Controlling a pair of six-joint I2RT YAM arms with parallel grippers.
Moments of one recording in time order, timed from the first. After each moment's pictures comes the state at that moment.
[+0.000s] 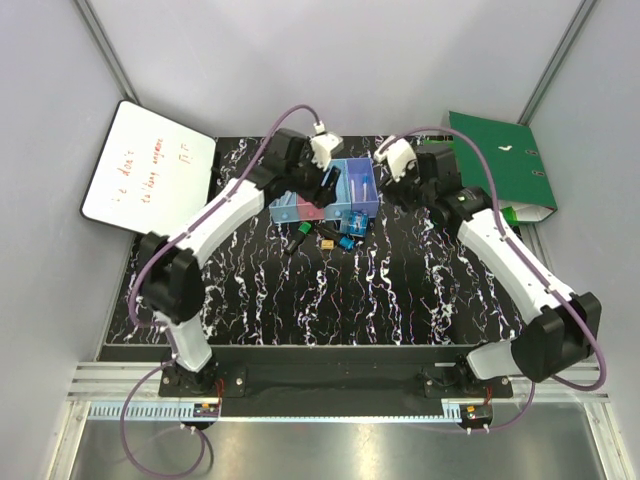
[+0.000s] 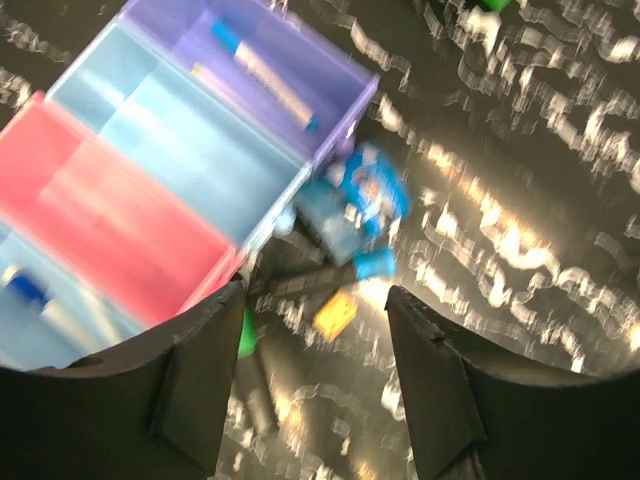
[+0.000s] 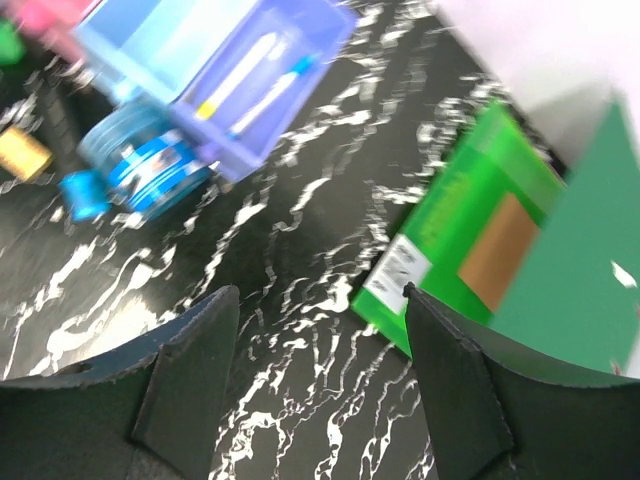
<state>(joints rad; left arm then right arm) -0.53 1.81 1.63 -0.48 0.32 0.11 0.41 1.39 1.31 -0.49 0.06 -0.46</state>
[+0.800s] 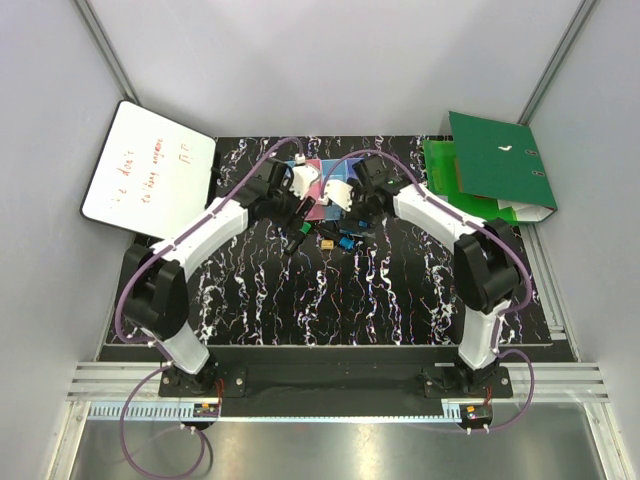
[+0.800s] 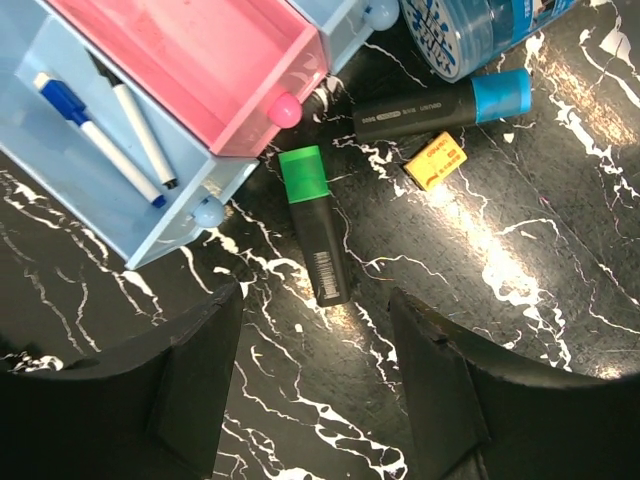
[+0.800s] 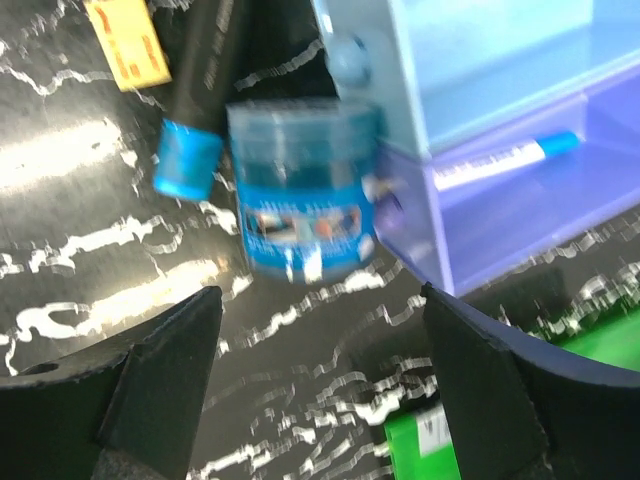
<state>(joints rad) -0.47 1.66 1.32 -0.52 0.15 0.27 0.53 1.88 1.50 -0.63 -0.08 -0.86</state>
